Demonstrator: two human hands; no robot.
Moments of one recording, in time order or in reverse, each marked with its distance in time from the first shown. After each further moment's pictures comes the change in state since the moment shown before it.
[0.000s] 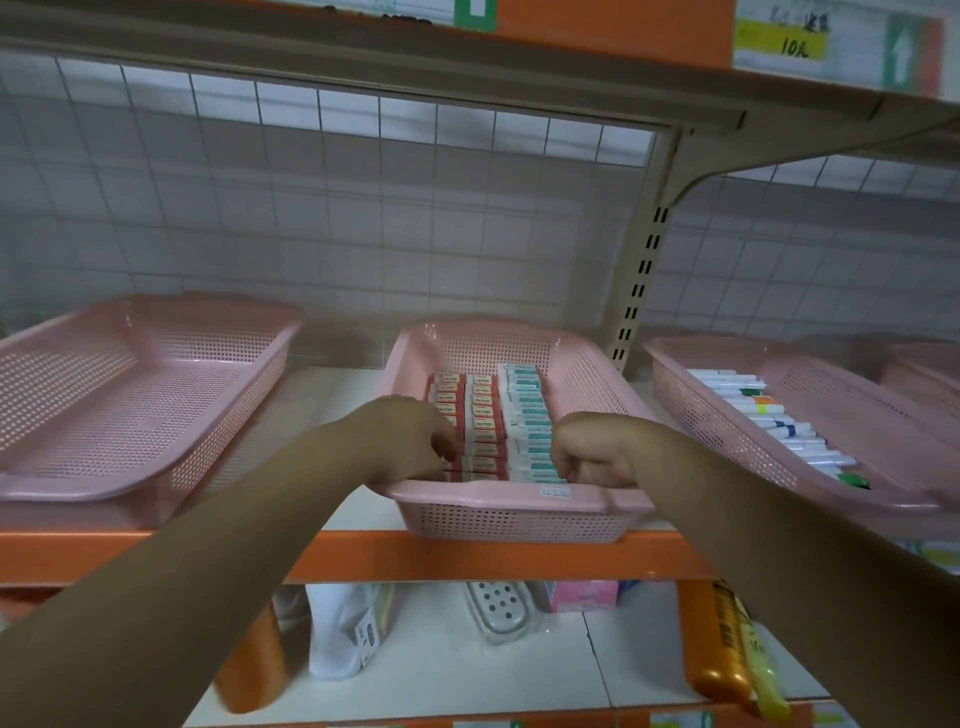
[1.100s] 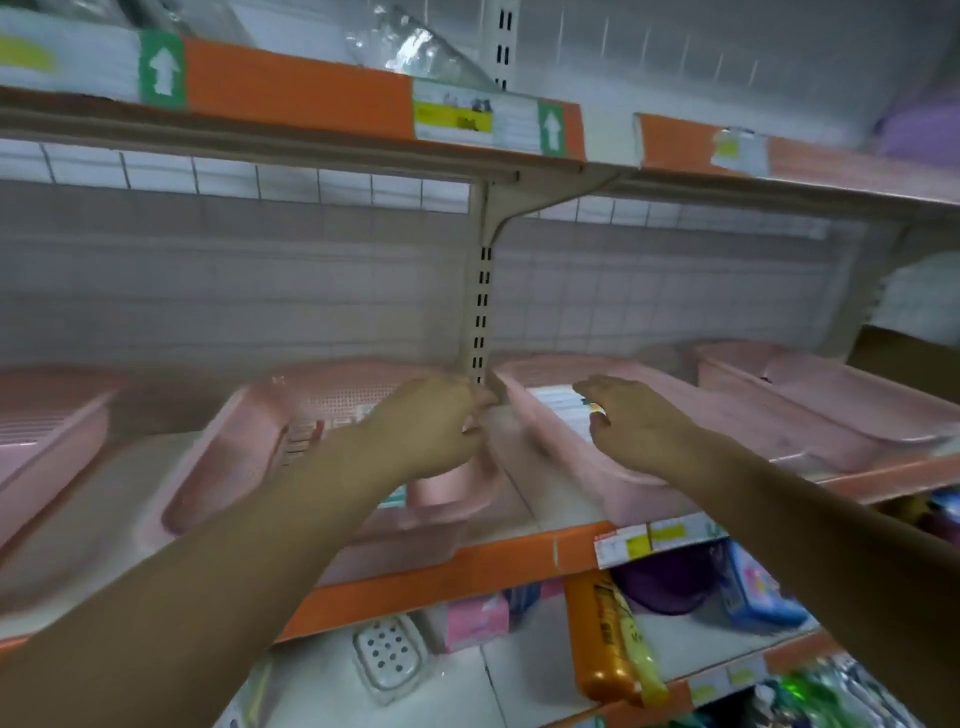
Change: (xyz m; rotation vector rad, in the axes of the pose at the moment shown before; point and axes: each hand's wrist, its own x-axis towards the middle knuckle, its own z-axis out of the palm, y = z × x) left_hand 0.051 0.148 -0.035 0.065 0.434 0.329; right_hand -0.113 0.064 -0.138 -0.939 0.724 -0.297
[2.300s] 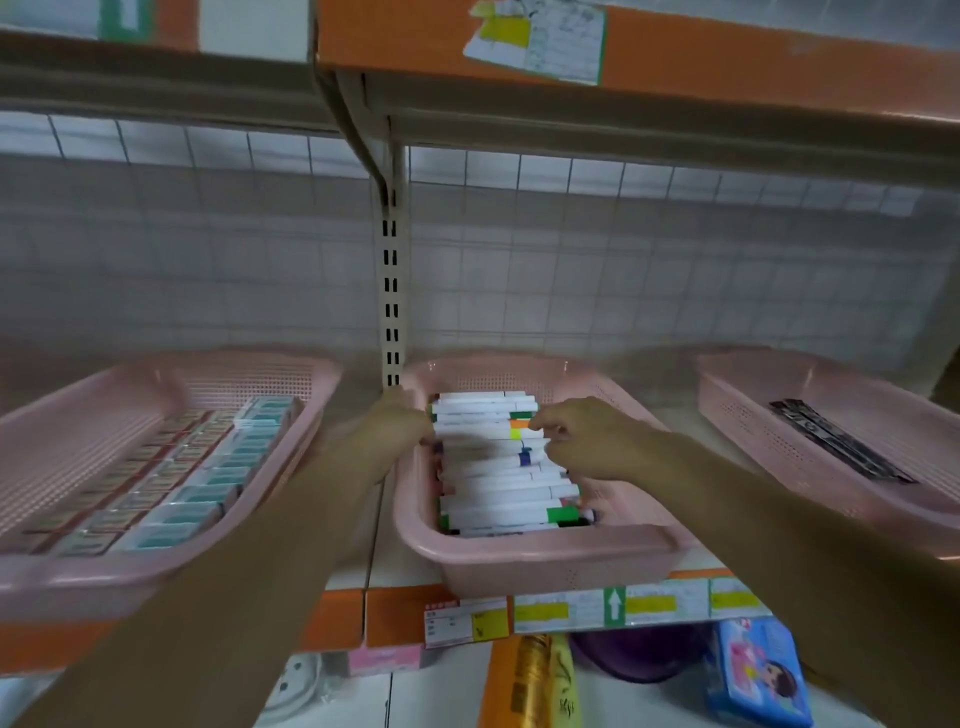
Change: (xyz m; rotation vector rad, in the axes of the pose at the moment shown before) left_hand 0.154 0.071 0.104 -1.082 0.114 -0.934; right_hand 0.092 0.162 0.031 0.243 -0.316 -0.219
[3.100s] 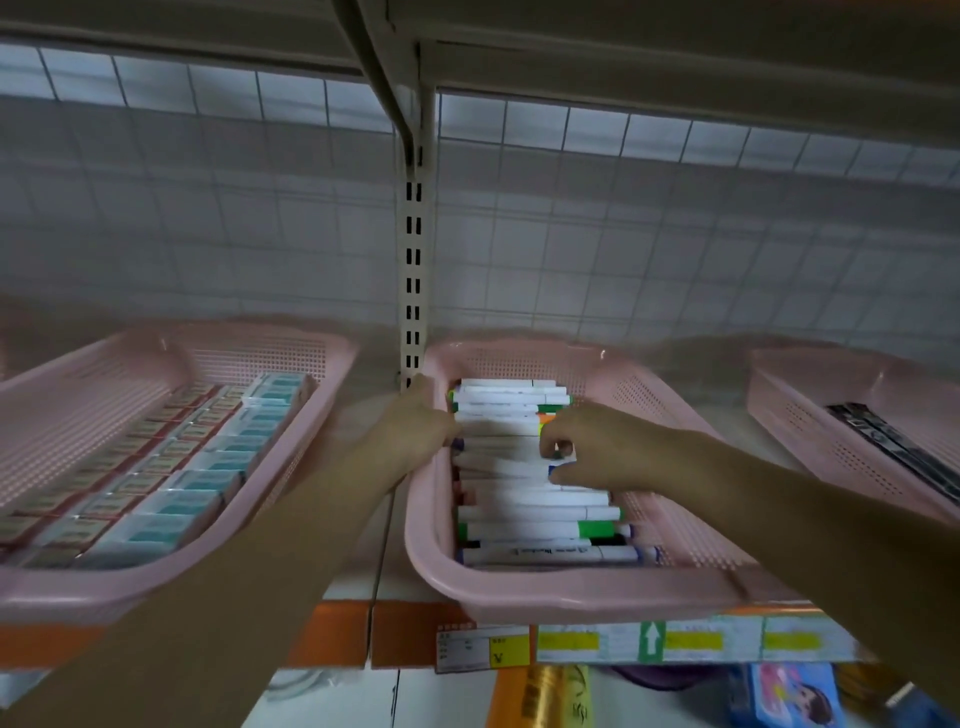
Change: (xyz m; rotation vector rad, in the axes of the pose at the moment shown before) left_hand -0.007 0.005 0.000 0.094 -0.046 0.035; right_hand 0.044 0.010 0.014 -0.322 -0.137 -0.226
